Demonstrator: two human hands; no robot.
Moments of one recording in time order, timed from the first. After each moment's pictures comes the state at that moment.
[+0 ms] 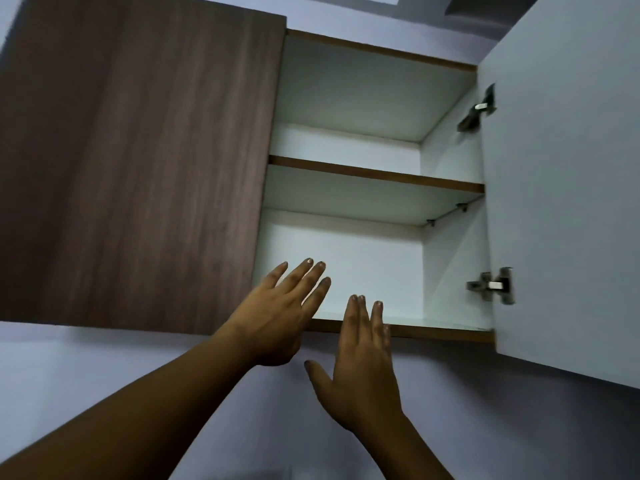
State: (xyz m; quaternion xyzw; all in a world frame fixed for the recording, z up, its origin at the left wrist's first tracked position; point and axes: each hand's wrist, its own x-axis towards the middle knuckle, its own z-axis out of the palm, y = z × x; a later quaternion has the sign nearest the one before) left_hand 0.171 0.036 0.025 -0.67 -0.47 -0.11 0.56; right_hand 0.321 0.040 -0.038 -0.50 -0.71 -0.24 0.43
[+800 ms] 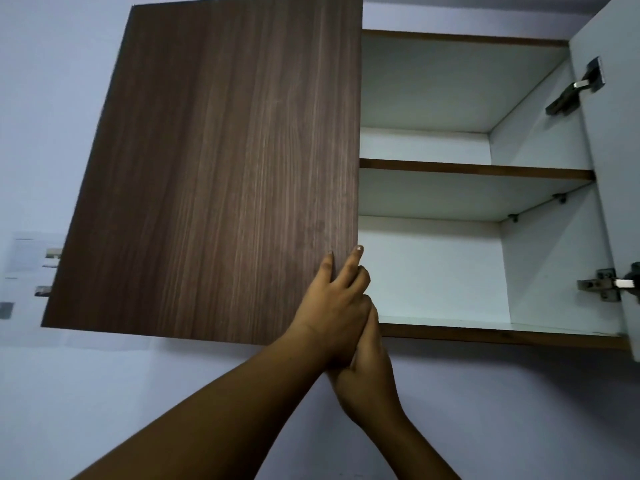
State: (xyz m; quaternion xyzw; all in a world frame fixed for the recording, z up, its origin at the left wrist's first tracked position) left_hand 0.070 0.043 0.038 -0.66 -0.50 -0.08 0.56; right_hand 0.140 0.069 -0.035 -0.34 -0.72 0.09 0.60
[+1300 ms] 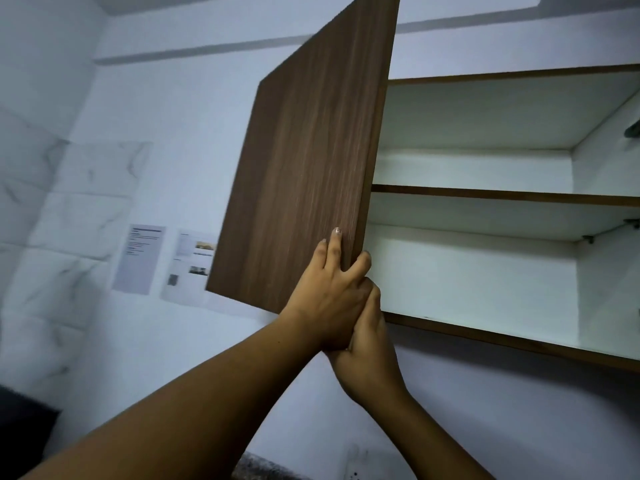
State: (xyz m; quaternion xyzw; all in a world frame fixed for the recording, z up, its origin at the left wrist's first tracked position) left_hand 0.081 -0.122 0.025 -0.58 -0.59 -0.09 0.56; right_hand 0.154 -0.067 -0.034 -0.25 -0.80 0.05 0.54
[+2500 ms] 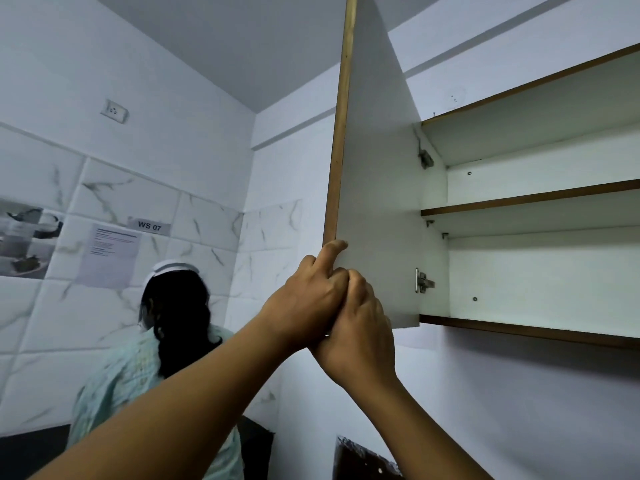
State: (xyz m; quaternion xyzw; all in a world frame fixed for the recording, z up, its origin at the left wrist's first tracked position) left_hand -0.157 -0.403 0.015 -0.51 -0.58 -0.10 0.63; right_hand -0.079 -0.334 -0.022 -0.09 -0.83 0.02 0.55
